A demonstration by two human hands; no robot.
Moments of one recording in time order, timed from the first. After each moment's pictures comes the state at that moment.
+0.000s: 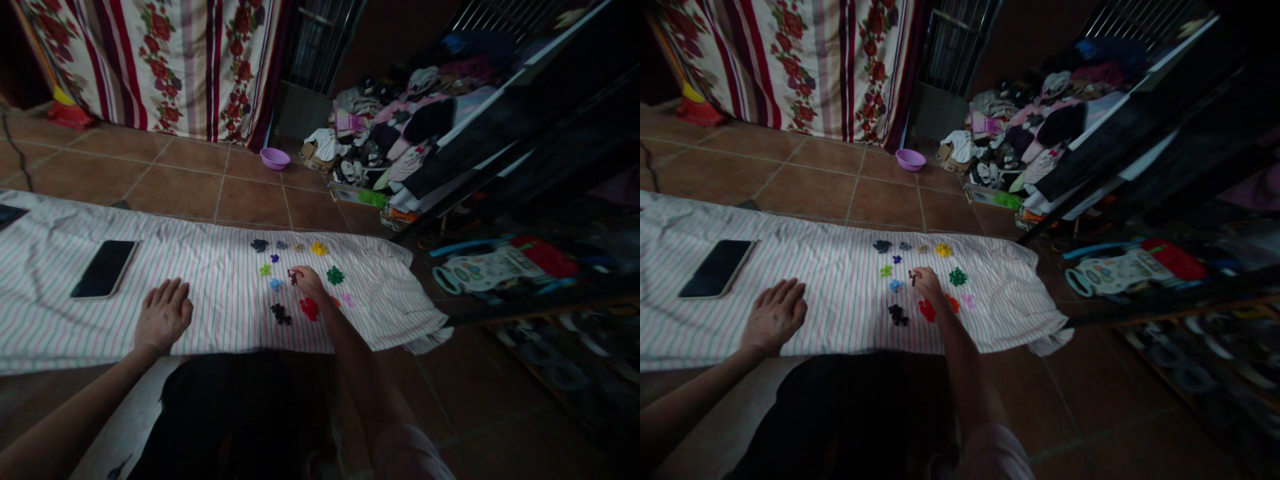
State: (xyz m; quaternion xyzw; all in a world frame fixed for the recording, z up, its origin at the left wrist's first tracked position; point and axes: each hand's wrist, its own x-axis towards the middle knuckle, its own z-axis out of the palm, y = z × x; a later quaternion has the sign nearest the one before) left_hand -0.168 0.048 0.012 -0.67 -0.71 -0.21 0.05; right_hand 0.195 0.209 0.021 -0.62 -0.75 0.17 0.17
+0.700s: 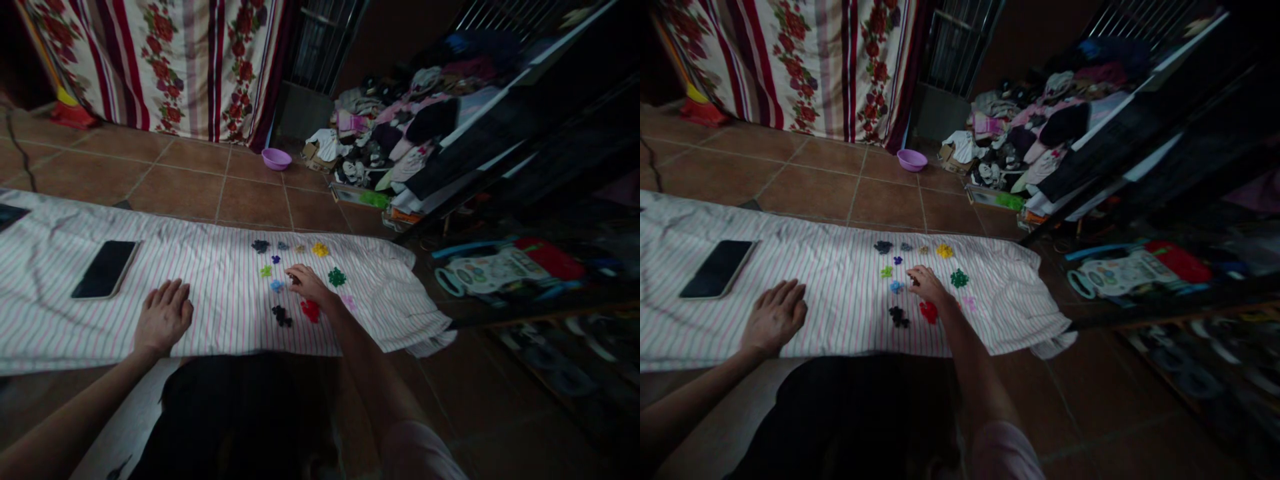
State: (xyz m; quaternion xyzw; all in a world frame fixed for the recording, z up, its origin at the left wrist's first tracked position) left_hand -0.171 0.049 0.006 -0.68 -0.70 -0.20 0.08; right_hand 0.213 0.217 0.022 -0.43 -0.88 0.19 0.11
